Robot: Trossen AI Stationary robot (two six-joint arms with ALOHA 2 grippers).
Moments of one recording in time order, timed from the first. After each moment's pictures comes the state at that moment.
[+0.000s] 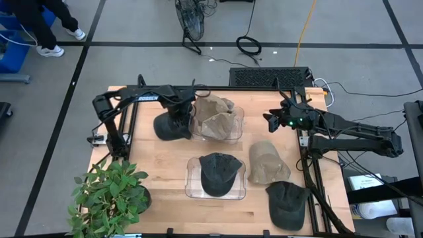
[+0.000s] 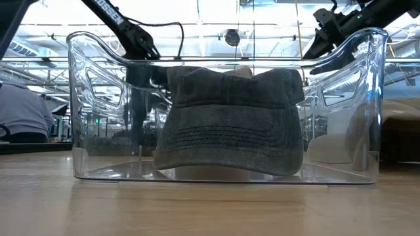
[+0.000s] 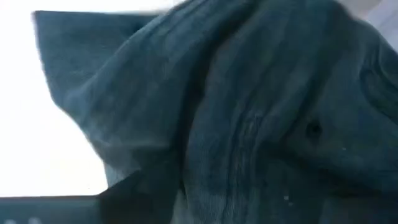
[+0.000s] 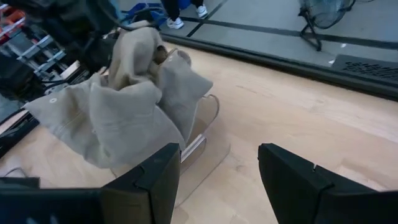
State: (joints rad) left arm 0.55 1.81 1.16 -0.92 0.00 0.15; right arm -0.26 0.67 0.63 -0.48 0.31 0.62
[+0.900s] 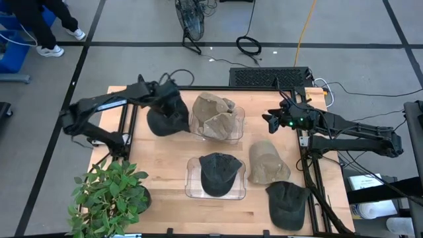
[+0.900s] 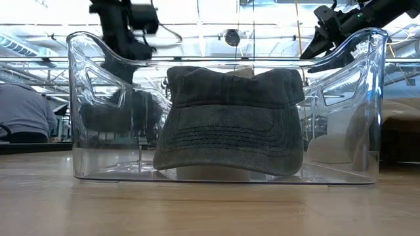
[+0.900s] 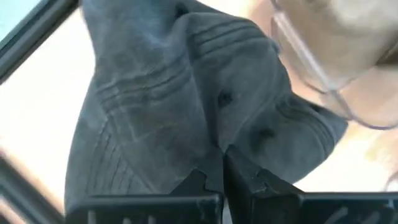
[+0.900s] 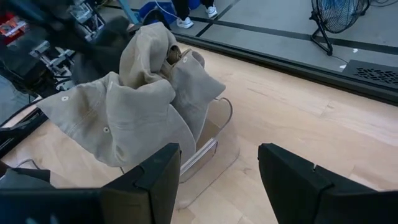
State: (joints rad) left arm 0.47 1.37 1.16 -1.05 -0.07 -0.34; right arm -0.26 0.67 0.63 -0.46 0.28 0.58
